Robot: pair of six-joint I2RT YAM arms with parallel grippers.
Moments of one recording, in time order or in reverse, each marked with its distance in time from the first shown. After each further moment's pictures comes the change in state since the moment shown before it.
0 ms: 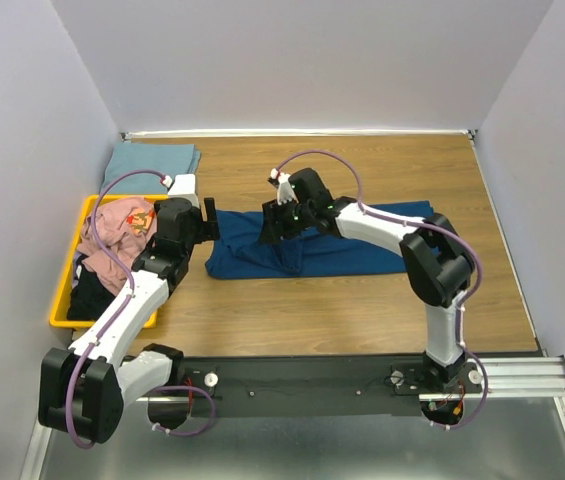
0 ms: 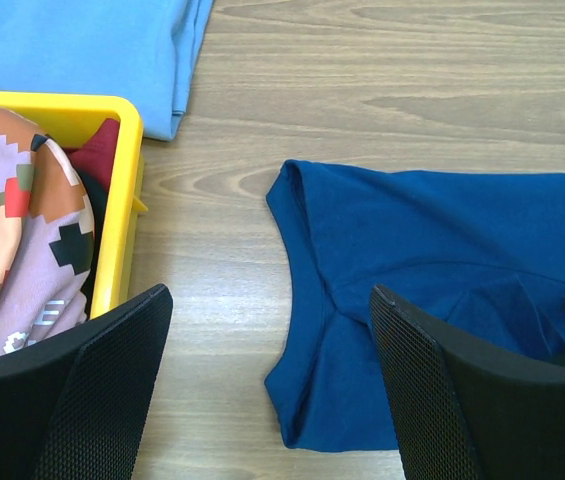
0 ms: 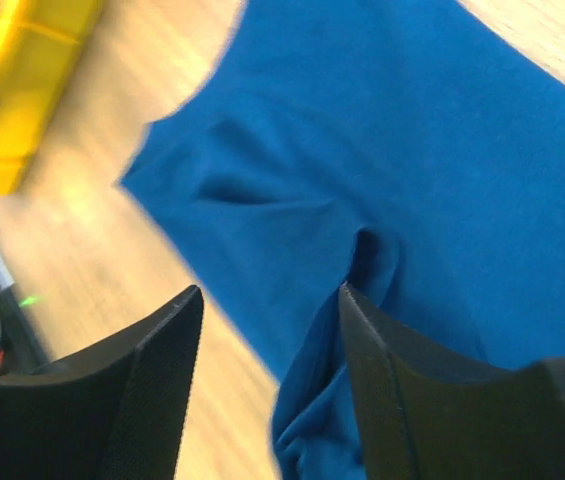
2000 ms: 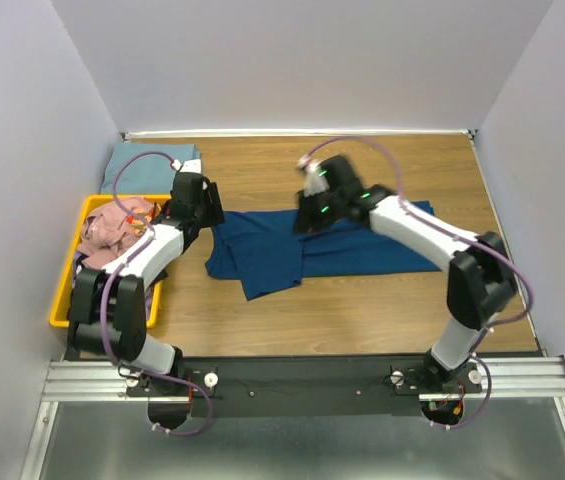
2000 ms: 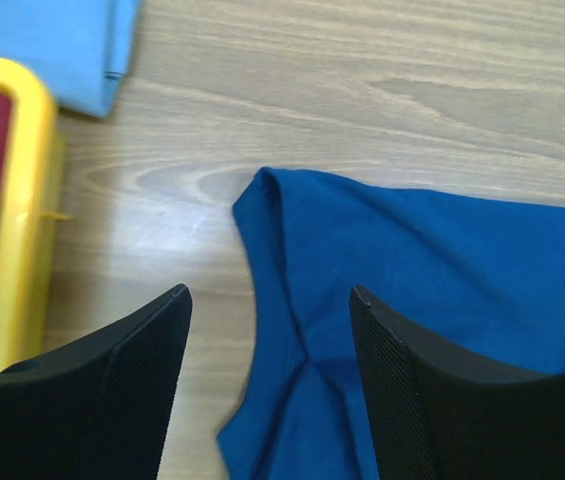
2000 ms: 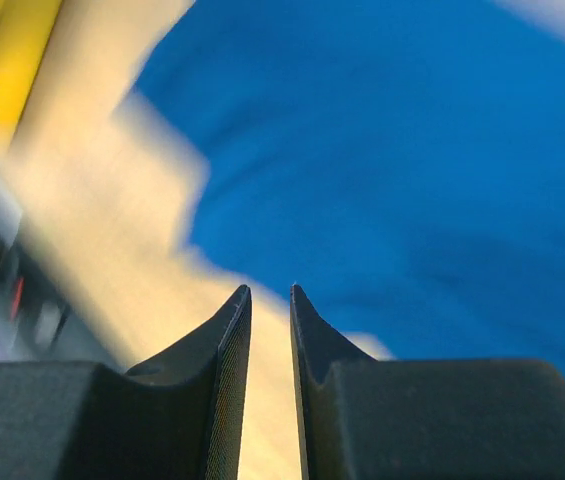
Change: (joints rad) left arm 0.075 0.367 0.195 -0.021 0.105 -0.135; right arm 0.031 -0.179 -0.021 -0.299 0.048 -0.038
